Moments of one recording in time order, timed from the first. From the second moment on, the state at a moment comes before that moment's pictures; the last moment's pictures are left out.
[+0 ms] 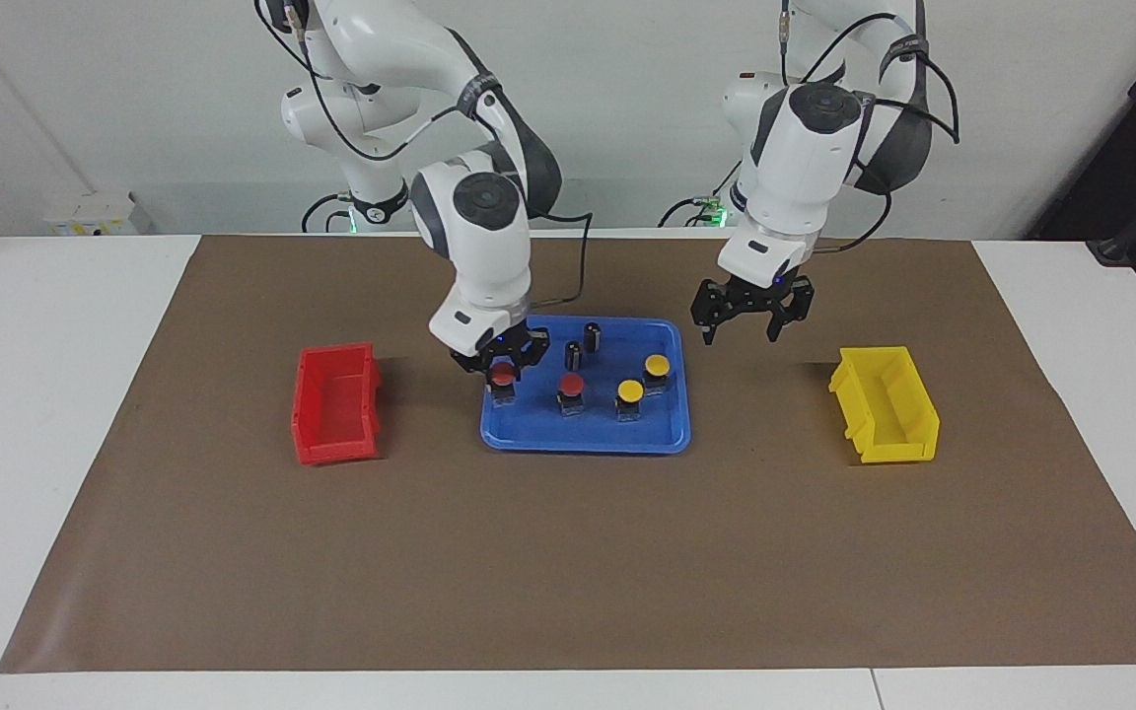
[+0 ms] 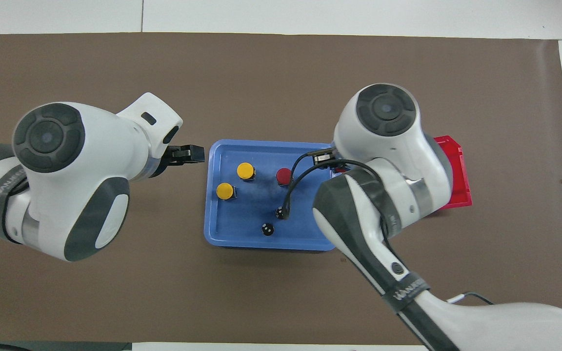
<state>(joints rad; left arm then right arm) -0.46 0.02 -0.04 -1.96 0.01 2.10 -0.48 0.37 0.19 0.01 -1.77 0.01 1.92 0.26</state>
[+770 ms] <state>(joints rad) -0.56 0.11 -0.04 -2.10 0.01 2.29 -0.55 0.05 0.09 0.00 -1.96 0.06 1.97 -0.11</state>
